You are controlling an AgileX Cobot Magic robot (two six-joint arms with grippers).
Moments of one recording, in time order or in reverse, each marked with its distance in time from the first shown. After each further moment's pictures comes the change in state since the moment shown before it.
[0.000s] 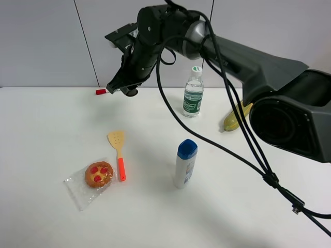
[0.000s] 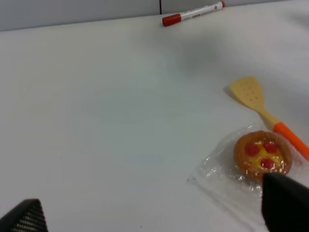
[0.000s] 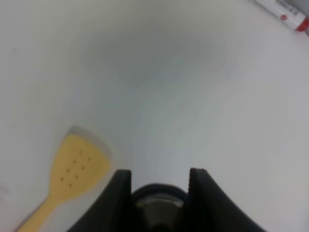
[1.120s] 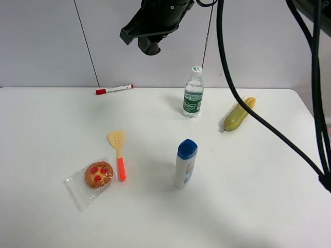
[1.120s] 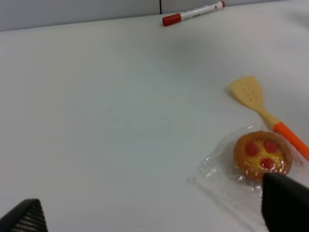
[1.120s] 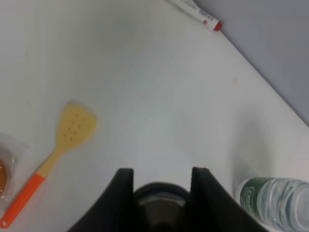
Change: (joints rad) left arm 0.000 0.000 0.001 0.001 0.000 0.000; right arm 0.000 -0.272 -0.002 -0.110 0.213 0.086
